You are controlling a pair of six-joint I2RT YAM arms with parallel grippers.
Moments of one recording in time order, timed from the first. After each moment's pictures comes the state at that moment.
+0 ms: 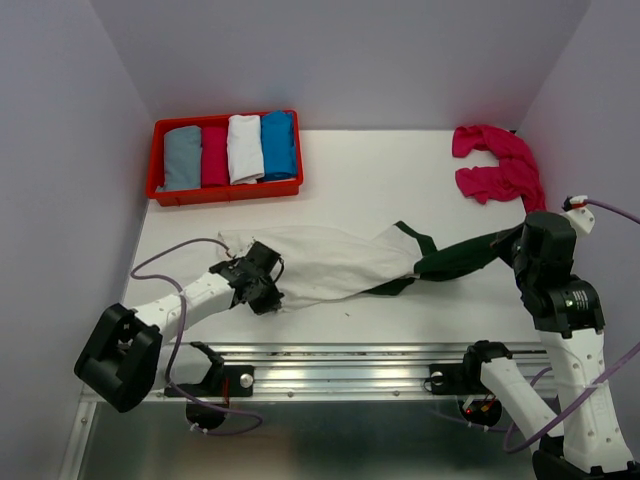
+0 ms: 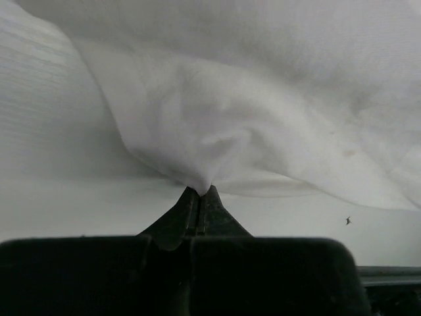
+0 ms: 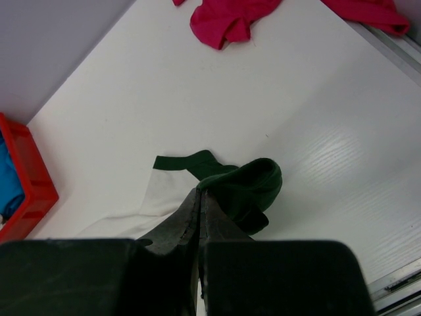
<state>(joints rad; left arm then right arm) -0.61 1.20 0.54 -0.51 -0.04 -1.08 0.11 0.69 1.06 -0.86 0.43 0.72</state>
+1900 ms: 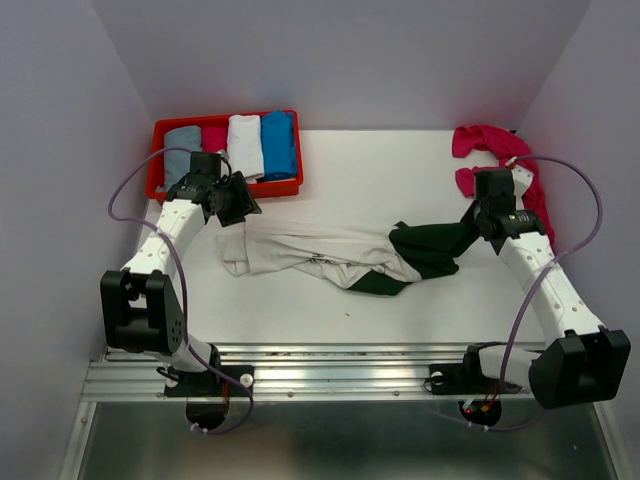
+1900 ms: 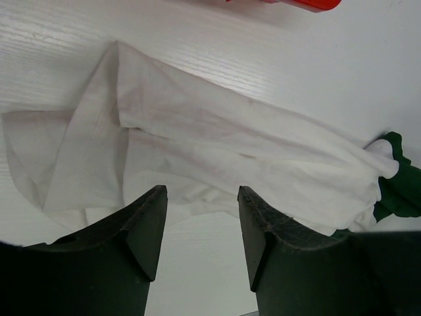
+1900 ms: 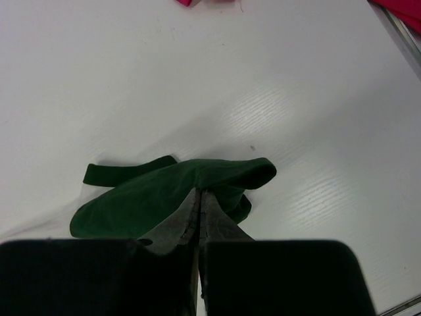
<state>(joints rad) -0.10 1.50 1.19 -0.58 0.21 -0.51 0.11 1.19 1.06 -0.66 0.44 0.58</state>
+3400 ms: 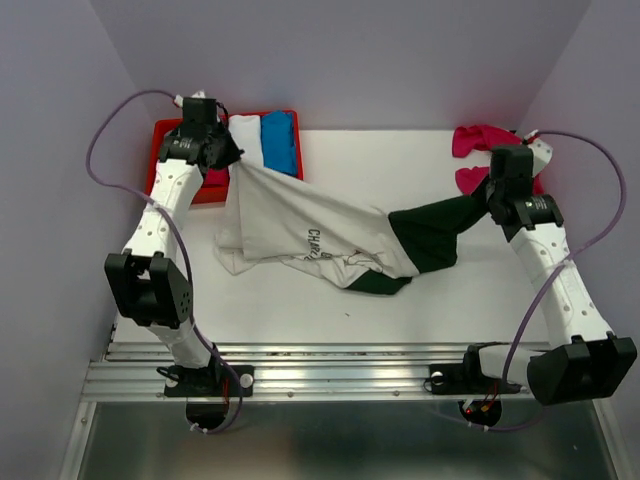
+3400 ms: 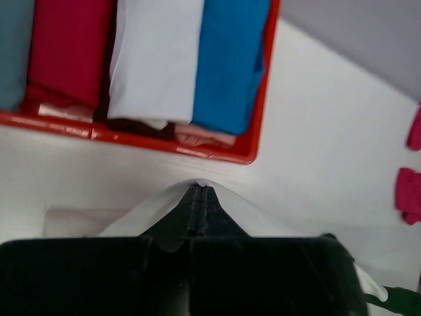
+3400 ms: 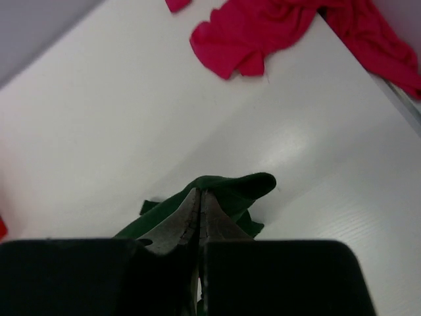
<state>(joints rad) -0.12 1.67 1.63 -0.70 -0.03 -0.57 0.09 1.20 1.22 -0.67 0.44 0.57</state>
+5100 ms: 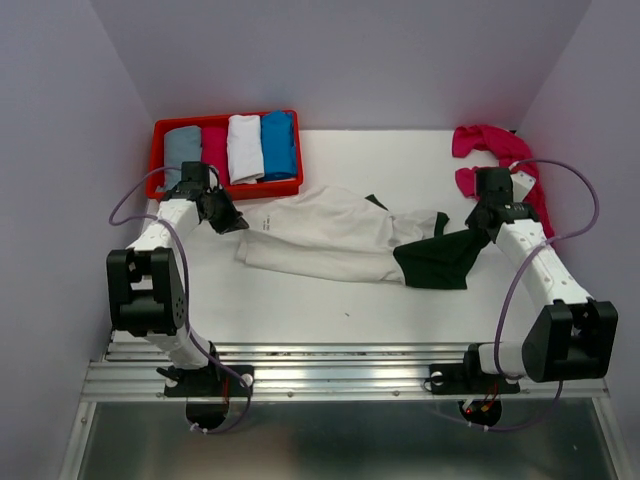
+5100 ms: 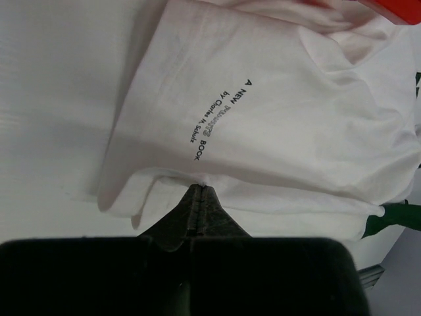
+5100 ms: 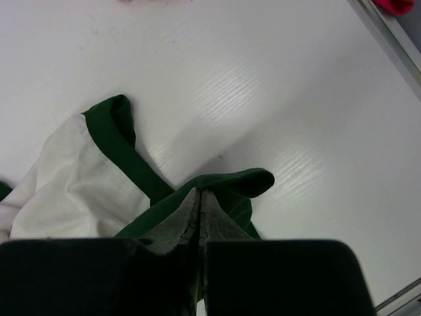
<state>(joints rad) 0.01 1.58 1.11 -0.53 0.32 -0.55 0.04 1.30 1.06 -0.66 0.48 0.60</state>
